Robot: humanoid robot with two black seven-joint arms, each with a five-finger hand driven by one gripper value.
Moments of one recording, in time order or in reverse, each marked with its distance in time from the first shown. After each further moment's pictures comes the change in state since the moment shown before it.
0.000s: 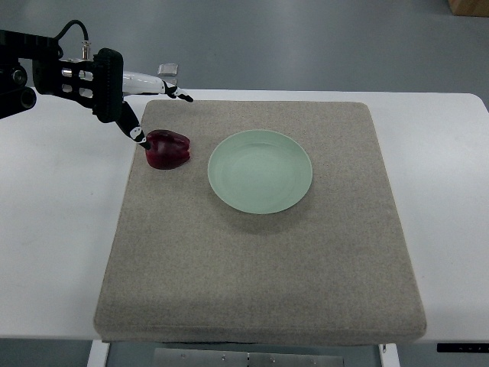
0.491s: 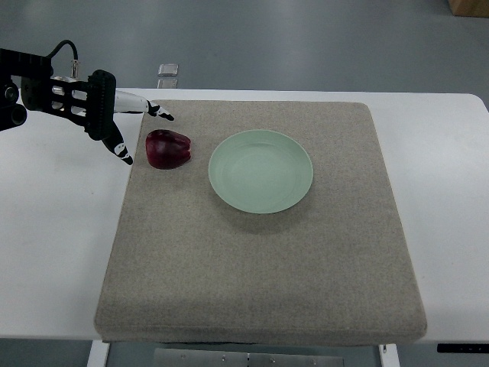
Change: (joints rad) left arm 0.004 0.011 0.084 -0.042 -0.012 0.028 0.090; right arm 0.000 0.000 0.000 0.000 0.000 0.000 0.000
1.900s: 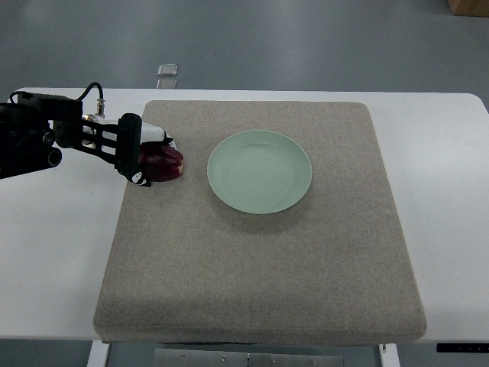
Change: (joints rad) left arm 0.132 -0.091 0.003 0.004 0.004 0.136 0.090; right arm 0.000 0.000 0.000 0.000 0.000 0.000 0.000
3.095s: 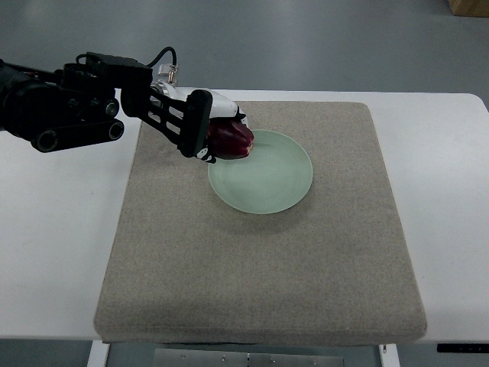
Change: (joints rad) left arm -0.183 -0.206 -0.010 -0.026 -0.008 0.040 -0.005; right arm 0.000 0.000 0.000 0.000 0.000 0.000 0.000
